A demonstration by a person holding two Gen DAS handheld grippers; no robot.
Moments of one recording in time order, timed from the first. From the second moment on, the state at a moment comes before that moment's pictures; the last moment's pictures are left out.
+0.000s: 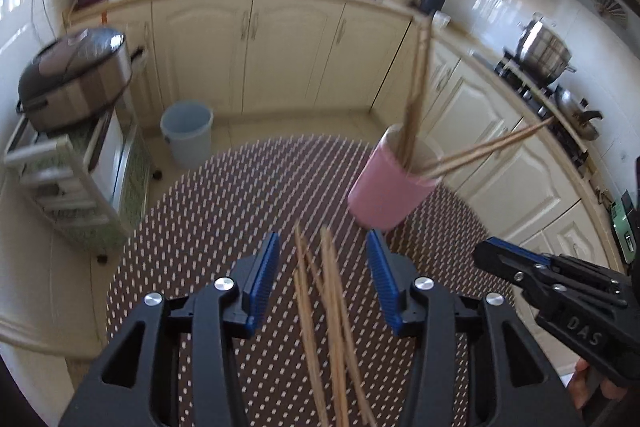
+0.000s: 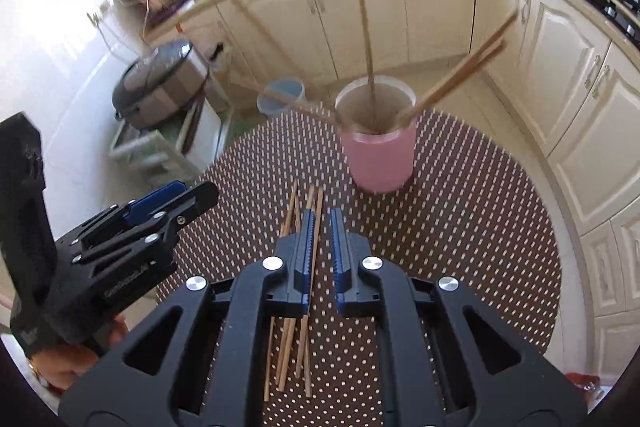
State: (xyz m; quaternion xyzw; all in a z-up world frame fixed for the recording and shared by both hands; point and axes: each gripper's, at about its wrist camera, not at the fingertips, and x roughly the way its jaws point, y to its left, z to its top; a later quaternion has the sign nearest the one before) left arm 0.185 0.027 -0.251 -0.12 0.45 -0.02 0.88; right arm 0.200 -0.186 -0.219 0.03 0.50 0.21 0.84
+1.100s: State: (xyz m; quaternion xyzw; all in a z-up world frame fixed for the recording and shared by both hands) left arm 0.191 0.031 -0.381 -0.08 0.62 -0.01 0.78; right arm 0.222 -0.156 -0.325 0.03 0.60 0.21 0.77
